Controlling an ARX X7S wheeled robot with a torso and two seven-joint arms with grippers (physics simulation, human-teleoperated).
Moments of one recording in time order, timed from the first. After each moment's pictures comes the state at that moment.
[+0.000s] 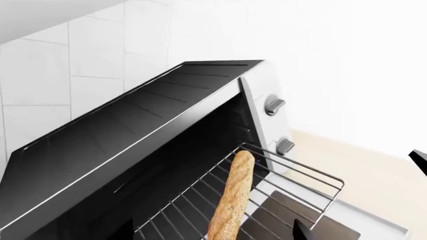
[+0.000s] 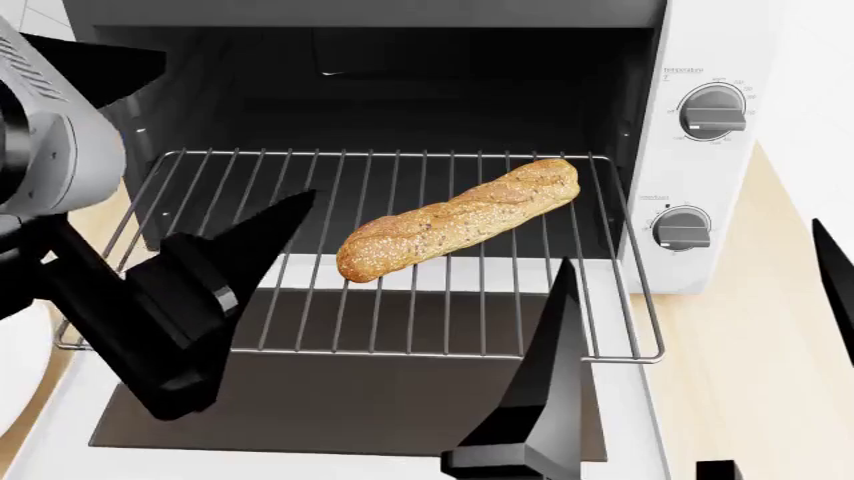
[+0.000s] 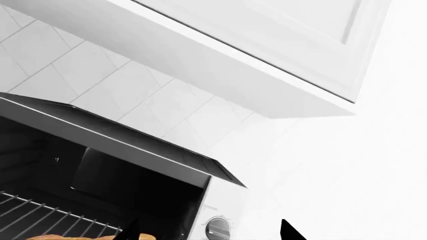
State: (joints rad) left arm -2.28 -0.84 1.70 0.57 -1.99 -0.40 -0.62; right arm 0.78 0.00 -0.80 -1.05 -2.30 1.53 -1.57
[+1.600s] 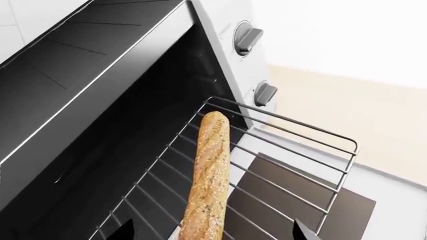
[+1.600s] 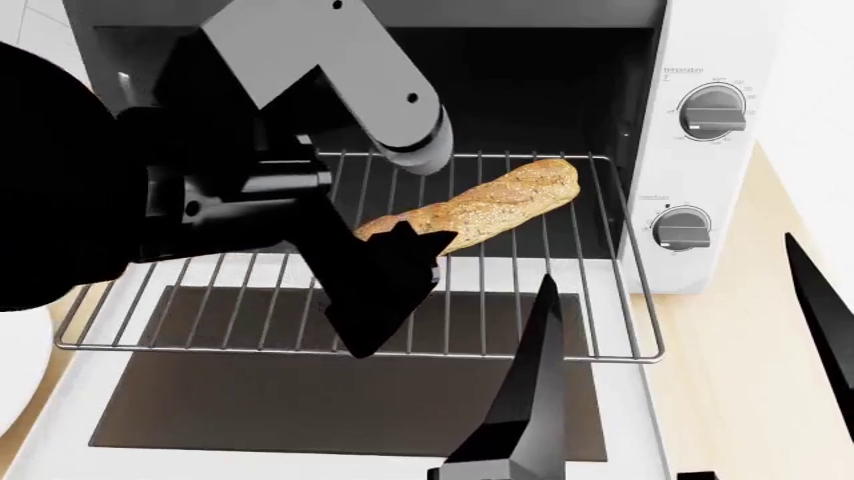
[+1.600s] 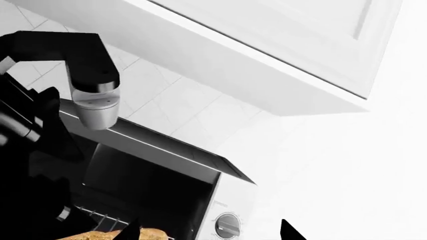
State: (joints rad) left arm -2.12 -0.40 1.76 0.00 -1.84 -0.61 -0.27; right arm 0.76 0.01 -0.84 -1.05 -2.31 1.56 -1.57
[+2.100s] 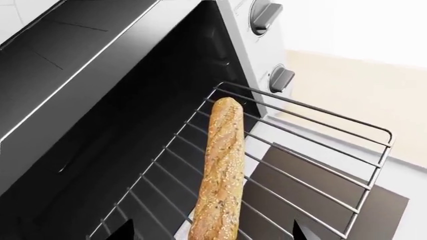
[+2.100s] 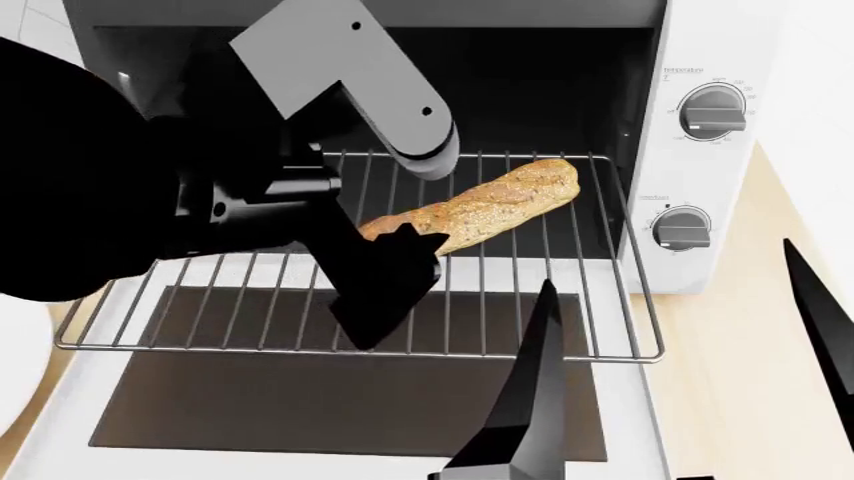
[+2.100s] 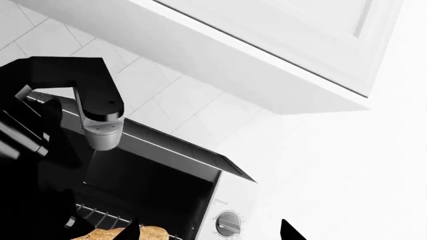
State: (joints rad) left arm -2.07 -0.35 1.78 -0.08 -1.79 -0.62 -0.25; right arm 0.75 0.02 -0.85 -1.05 -2.32 1.57 -1.57
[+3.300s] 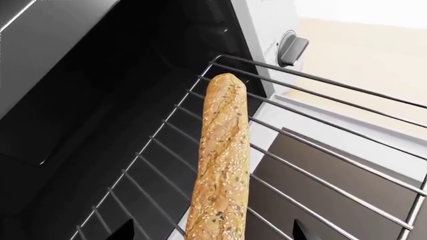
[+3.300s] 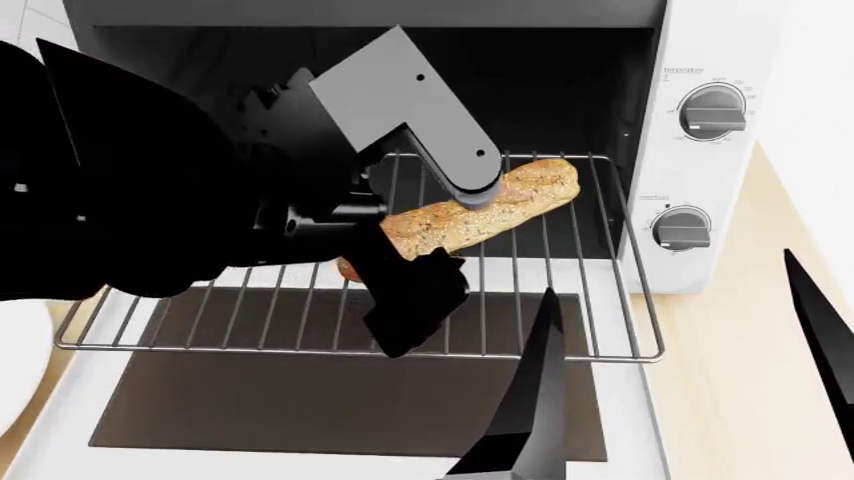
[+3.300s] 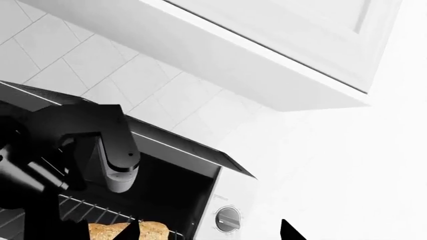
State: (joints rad) left arm -1.97 -0.21 1.83 -0.29 -1.69 -0.64 -0.17; right arm 0.73 0.02 -0.85 -1.05 -2.34 1.57 -1.57
